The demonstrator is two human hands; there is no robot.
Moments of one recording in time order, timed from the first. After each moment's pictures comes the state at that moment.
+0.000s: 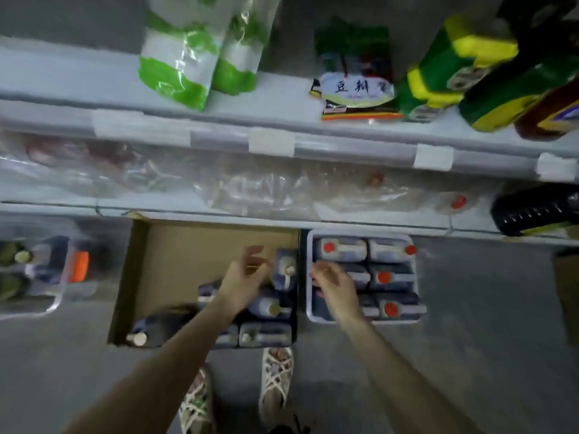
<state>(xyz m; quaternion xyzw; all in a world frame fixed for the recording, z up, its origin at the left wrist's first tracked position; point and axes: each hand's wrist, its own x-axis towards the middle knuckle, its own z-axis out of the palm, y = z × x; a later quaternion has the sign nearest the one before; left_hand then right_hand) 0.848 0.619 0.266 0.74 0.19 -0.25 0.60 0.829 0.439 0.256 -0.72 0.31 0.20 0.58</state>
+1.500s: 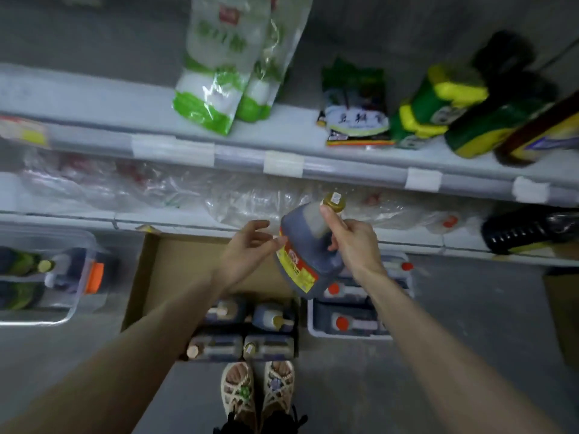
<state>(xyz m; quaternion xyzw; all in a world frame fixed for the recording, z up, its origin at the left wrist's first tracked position) 0.875 0.639 0.270 0.70 0.18 -0.26 0.64 0.893 0.455 0.310 -0.83 0.23 0.12 0.49</state>
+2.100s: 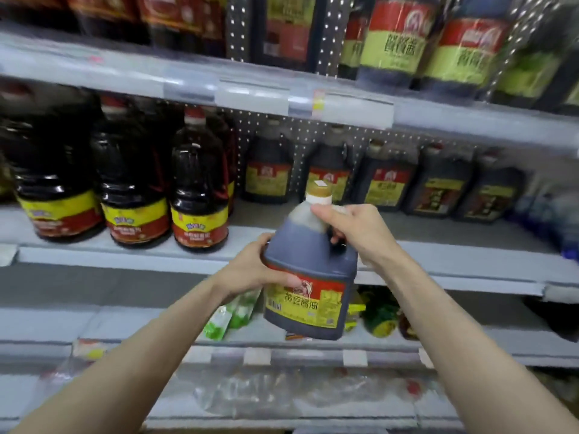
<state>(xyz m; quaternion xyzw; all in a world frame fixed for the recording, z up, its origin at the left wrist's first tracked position) 0.967 0.627 0.706 0.73 -0.12 -0.13 0.66 0.962 0.438 0.790 -0.81 -0.03 -0.05 0.59</state>
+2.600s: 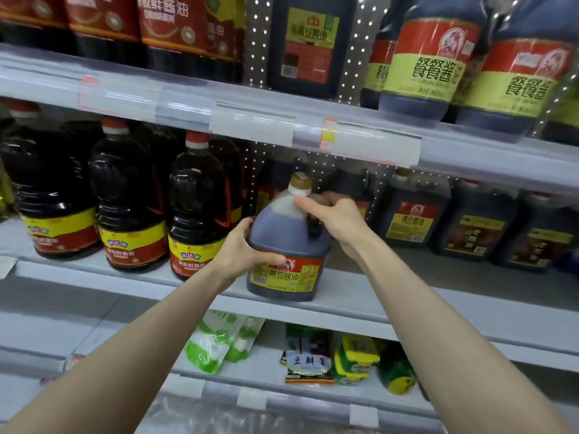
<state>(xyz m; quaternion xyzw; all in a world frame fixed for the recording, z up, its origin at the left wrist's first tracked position) 1.062 0.630 0.736 0.74 -0.01 0.04 0.67 1.080 0.455 0.818 -0.78 -0.08 -0.02 0.62</state>
